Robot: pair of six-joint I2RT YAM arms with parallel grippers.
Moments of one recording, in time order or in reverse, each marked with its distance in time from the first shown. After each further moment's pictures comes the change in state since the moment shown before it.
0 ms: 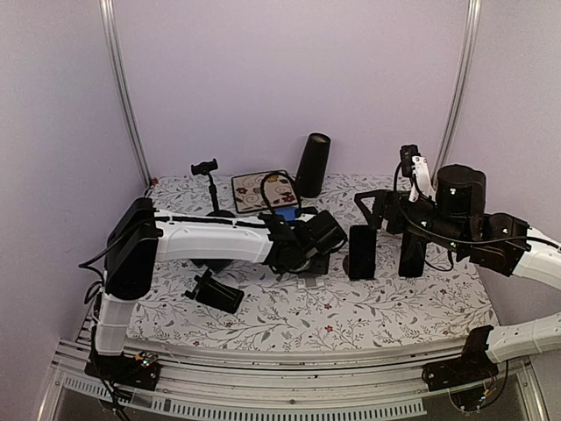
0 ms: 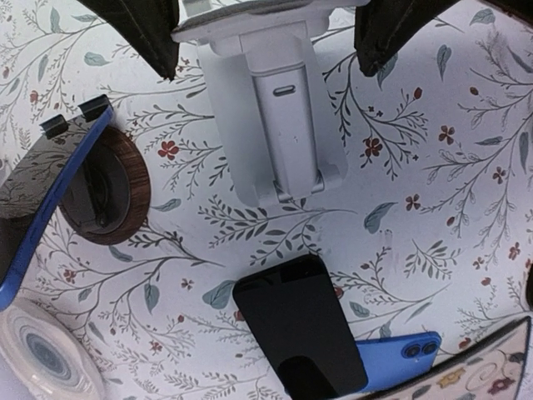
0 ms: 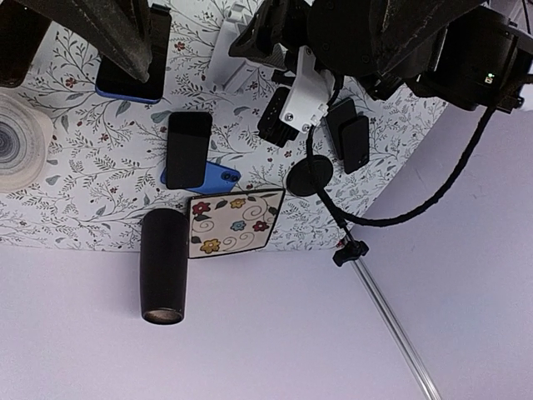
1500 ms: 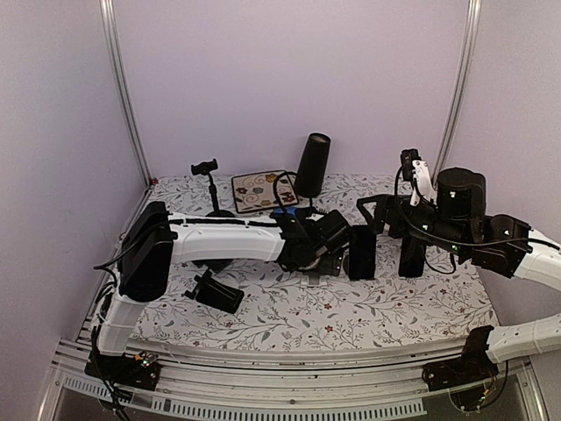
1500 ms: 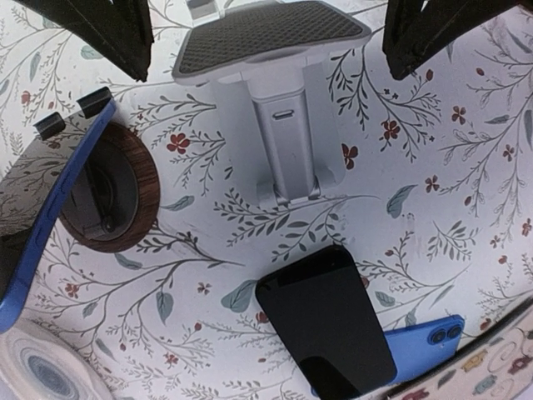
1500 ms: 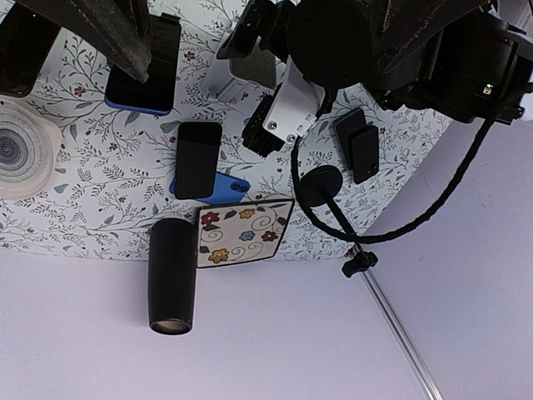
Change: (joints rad) left arm -0.002 0.110 0.158 -0.084 0.003 0.071; right arm 0.000 -0.018 -0.014 -0.044 0.009 -0.006
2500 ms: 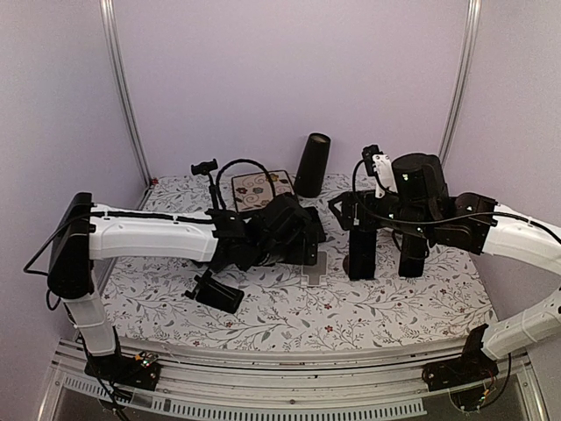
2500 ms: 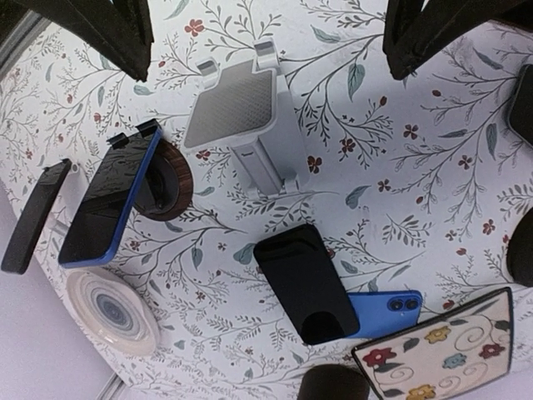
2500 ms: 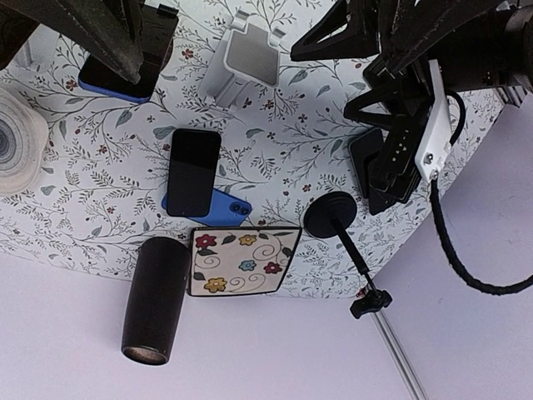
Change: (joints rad) left arm 0.024 -0.431 -0.474 0.293 0.051 0.014; right arm -0.001 0.252 0.173 -0.055 -0.027 -0.045
